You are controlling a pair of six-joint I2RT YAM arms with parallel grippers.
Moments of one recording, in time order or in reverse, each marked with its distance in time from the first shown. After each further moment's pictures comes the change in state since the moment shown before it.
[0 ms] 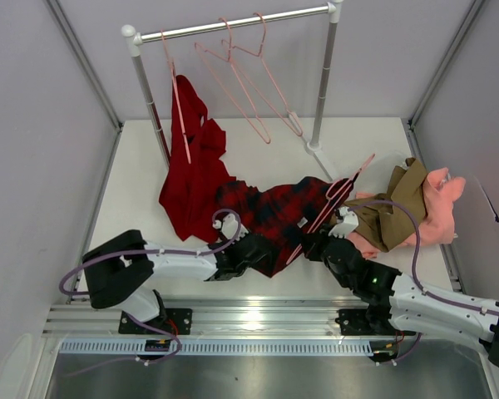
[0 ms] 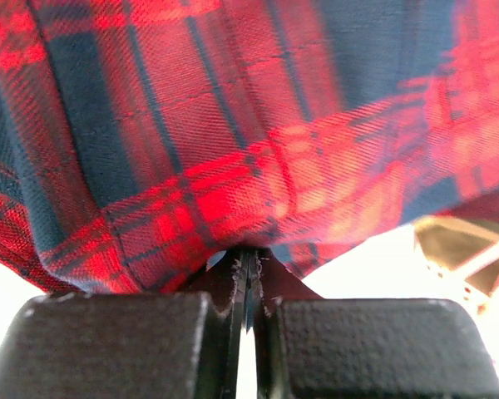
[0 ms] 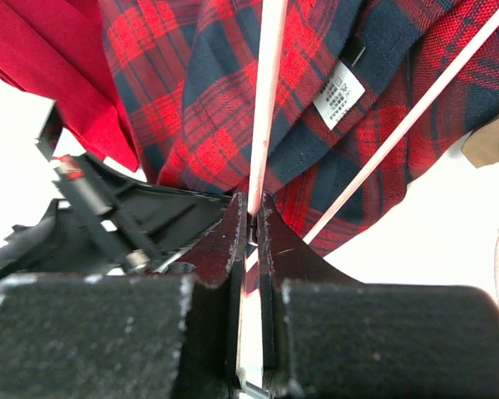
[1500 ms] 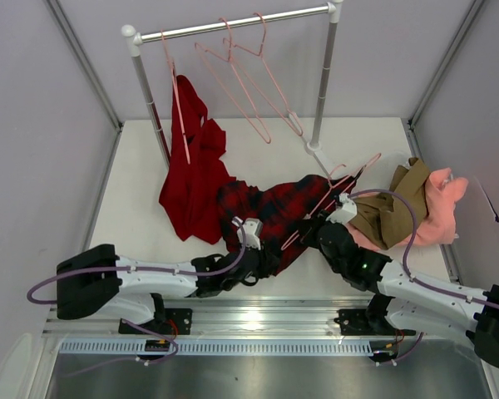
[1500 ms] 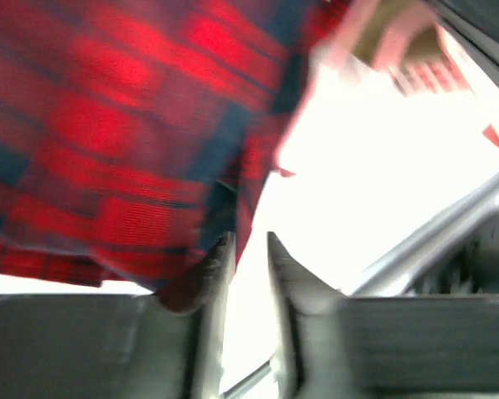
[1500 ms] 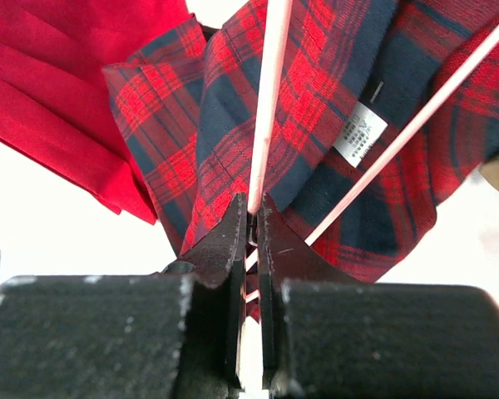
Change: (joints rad) left arm -0.117 -0.220 -0.166 0.260 0.077 0.650; right arm -0.097 0.182 0.113 0.047 -0.005 0.073
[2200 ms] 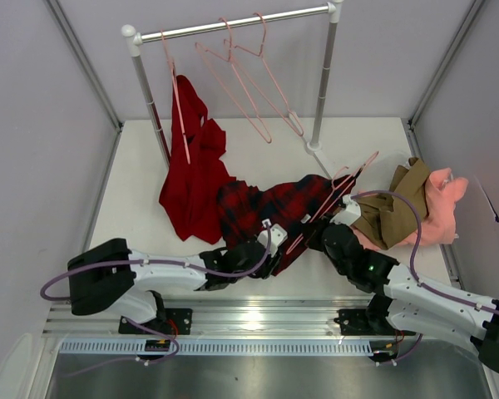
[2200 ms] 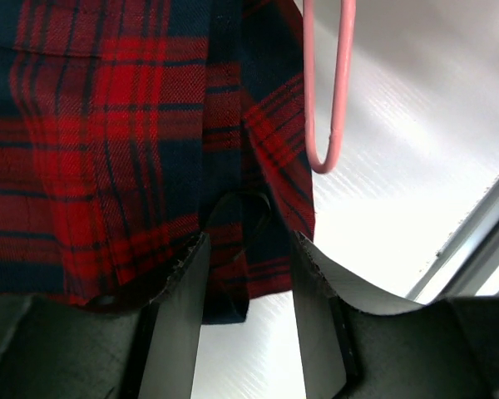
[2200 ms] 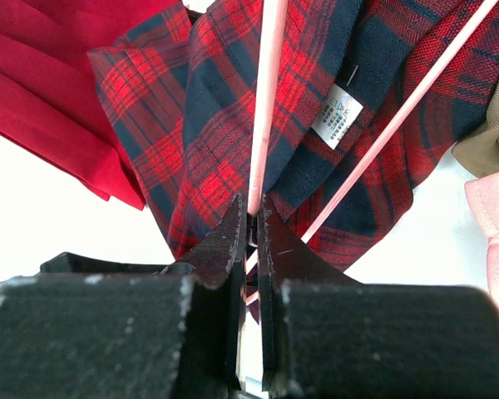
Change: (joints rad) left arm 0.025 0.082 0.079 -0.033 0.137 0.637; right arm -0.014 -0.082 0.000 -0.115 -0.034 -0.008
